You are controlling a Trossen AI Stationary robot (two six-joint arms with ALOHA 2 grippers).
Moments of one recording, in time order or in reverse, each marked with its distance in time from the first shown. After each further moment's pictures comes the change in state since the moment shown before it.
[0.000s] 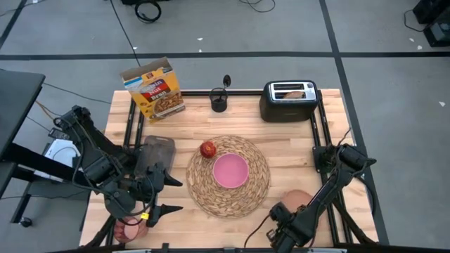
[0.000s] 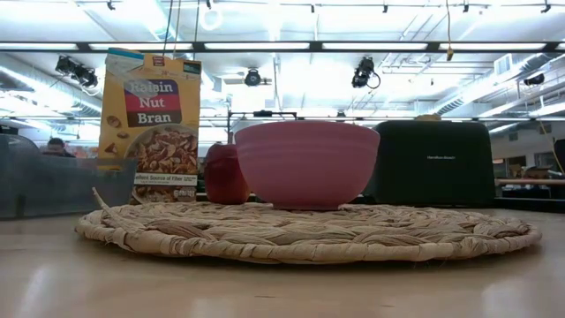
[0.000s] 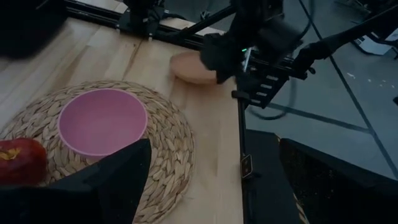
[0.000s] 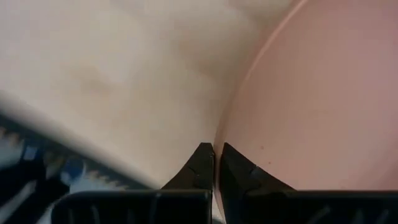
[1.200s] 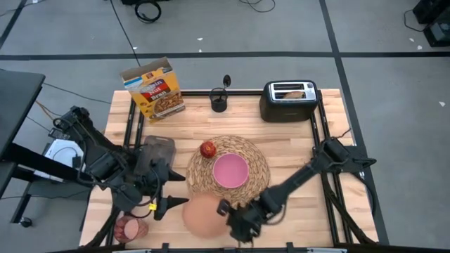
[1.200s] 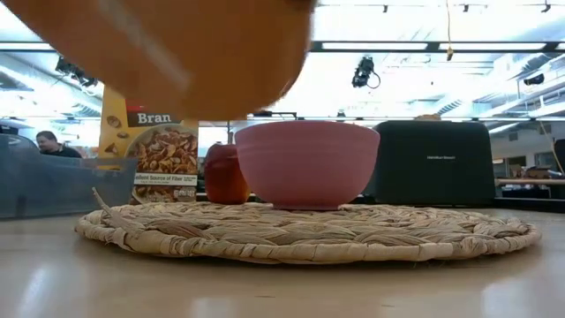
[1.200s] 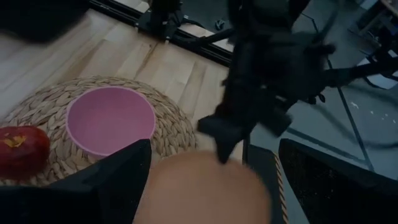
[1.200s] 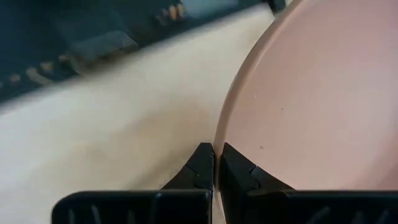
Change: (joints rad) left arm 0.069 0.000 0.000 0.010 0.003 -0.104; right arm -0.306 0.054 0.095 0.614 0.155 -2.397
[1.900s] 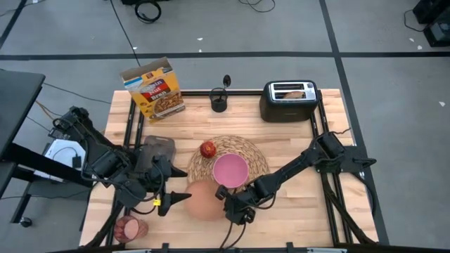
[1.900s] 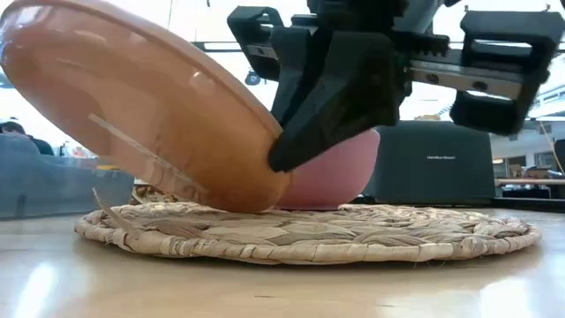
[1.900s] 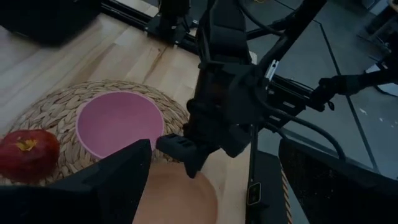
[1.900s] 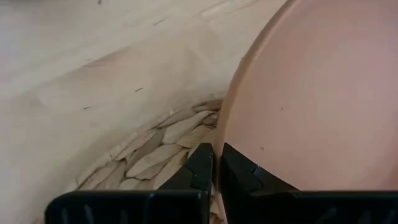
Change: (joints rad) left arm 0.034 0.000 0.000 0.000 0.000 0.004; right arm -0.114 -0.002 -0.246 0.266 -0.075 -0.003
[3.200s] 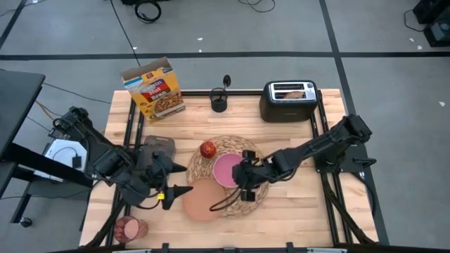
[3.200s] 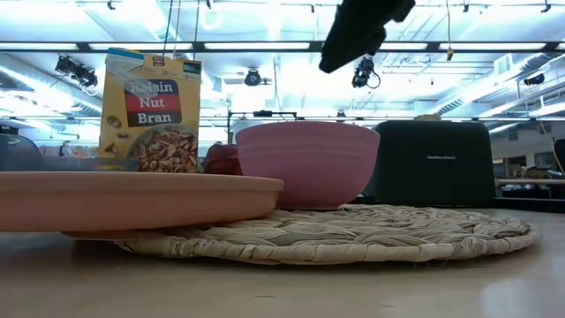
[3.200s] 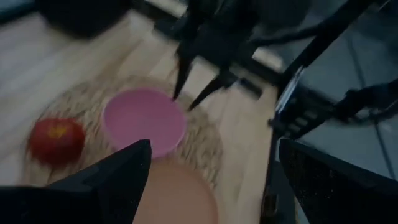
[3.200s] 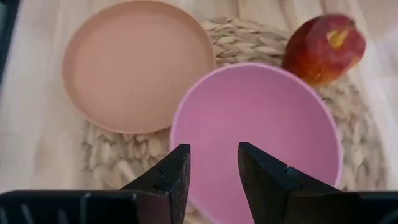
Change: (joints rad) left arm 0.025 0.000 0.000 -0.090 -0.032 -0.102; right arm -0.070 -0.354 -0.033 -0.386 0.236 0.953
